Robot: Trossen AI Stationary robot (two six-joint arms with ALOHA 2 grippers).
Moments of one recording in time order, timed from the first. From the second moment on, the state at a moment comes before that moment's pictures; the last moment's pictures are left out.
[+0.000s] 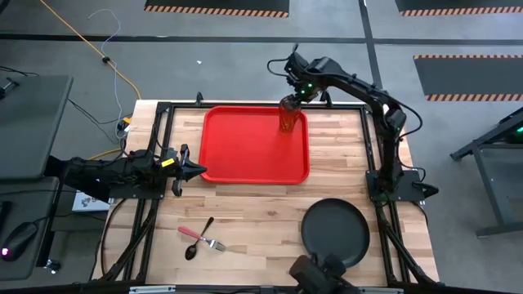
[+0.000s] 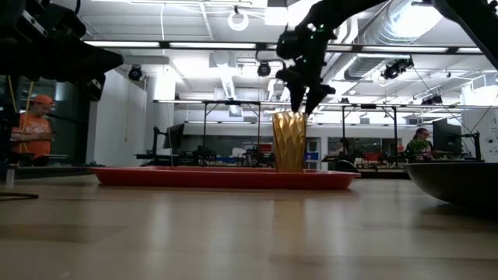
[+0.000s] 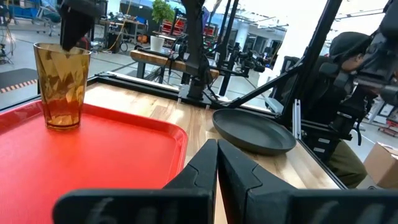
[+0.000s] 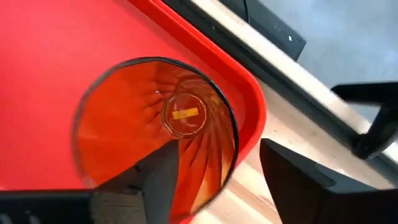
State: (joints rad) left arm -0.03 0.01 0.01 0.01 -0.05 -0.22; right arm -0.69 1.97 1.92 -1.20 0.00 0.21
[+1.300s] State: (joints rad) left arm -0.03 0.01 0.01 0.02 -0.07 -0.22; right arm -0.20 1.49 1.92 -1.37 -0.04 0.25
